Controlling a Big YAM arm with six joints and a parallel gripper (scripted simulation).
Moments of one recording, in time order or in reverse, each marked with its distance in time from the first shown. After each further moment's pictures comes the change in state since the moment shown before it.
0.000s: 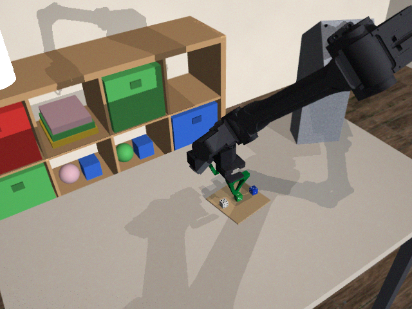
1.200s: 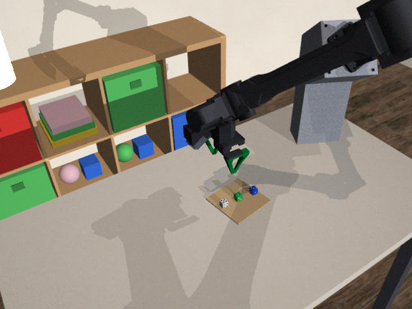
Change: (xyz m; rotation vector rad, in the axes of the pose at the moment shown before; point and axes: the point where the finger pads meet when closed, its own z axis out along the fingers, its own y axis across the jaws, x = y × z) arm -0.006 0.002 -0.082 -0.002 -0.019 0.014
